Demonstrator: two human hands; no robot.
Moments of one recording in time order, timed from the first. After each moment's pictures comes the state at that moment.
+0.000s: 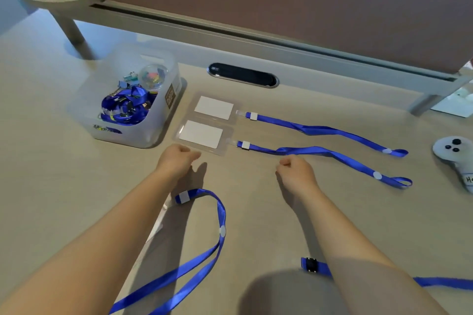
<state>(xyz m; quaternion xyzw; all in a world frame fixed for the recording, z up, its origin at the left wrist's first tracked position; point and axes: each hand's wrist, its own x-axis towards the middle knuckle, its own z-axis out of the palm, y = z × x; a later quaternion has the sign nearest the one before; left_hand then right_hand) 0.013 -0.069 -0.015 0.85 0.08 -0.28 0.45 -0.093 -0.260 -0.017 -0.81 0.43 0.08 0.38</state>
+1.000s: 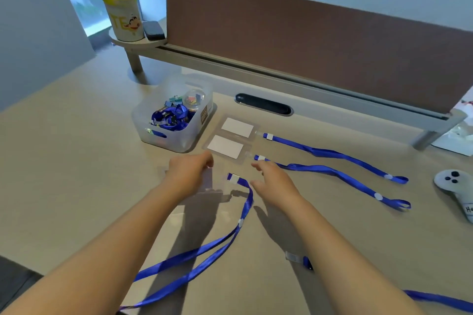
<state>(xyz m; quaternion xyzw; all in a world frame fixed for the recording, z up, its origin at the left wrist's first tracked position) -0.047 -0.023 0.048 0.96 -0.21 -0.09 0.13 -0.115 -0.186 0.049 -0.94 0.14 0.11 0.29</state>
